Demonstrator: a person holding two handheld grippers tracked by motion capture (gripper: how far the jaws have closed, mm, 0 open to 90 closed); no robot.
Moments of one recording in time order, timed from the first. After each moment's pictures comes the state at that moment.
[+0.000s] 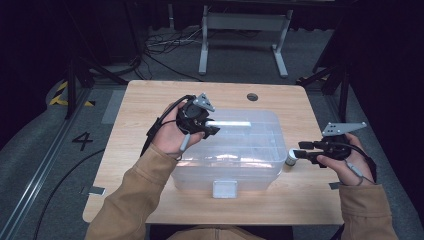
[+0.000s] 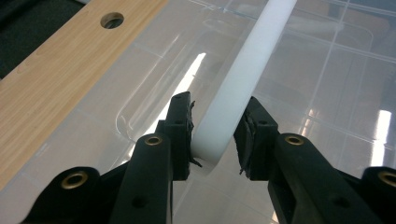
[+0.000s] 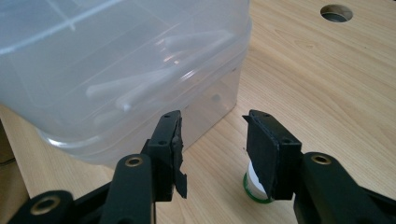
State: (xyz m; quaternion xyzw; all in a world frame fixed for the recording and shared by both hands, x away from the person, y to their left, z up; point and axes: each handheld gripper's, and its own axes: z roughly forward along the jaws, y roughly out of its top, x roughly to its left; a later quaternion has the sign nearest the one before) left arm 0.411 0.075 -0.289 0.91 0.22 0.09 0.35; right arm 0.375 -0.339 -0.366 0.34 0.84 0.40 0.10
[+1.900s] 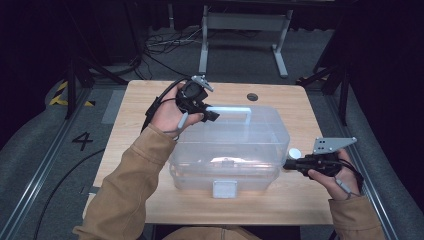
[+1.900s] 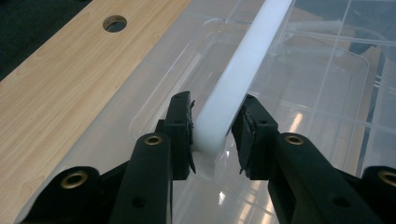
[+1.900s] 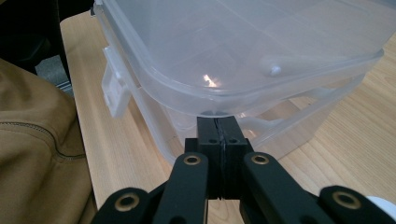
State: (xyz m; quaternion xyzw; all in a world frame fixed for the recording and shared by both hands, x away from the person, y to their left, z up) left arm 0.443 0.079 -0.267 0.90 0.23 0.05 0.35; right arm 0.342 -0.304 -0.374 0.24 0.85 0.46 0.06
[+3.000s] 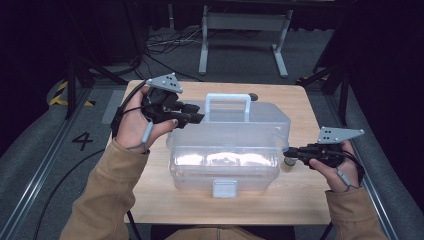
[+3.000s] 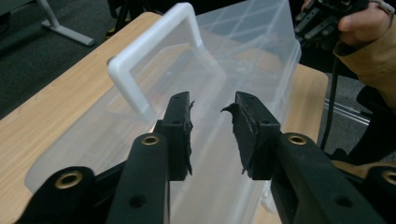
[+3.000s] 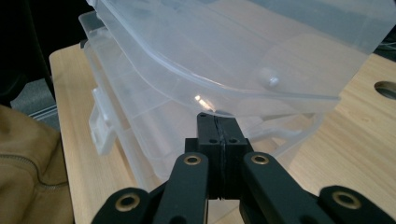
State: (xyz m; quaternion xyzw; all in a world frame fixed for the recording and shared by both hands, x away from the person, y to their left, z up) left arm 0.378 0.133 -0.225 0.87 0.22 0.07 0.44; right arm 0.354 -0.303 -0.351 0.25 0.83 0.49 0.10
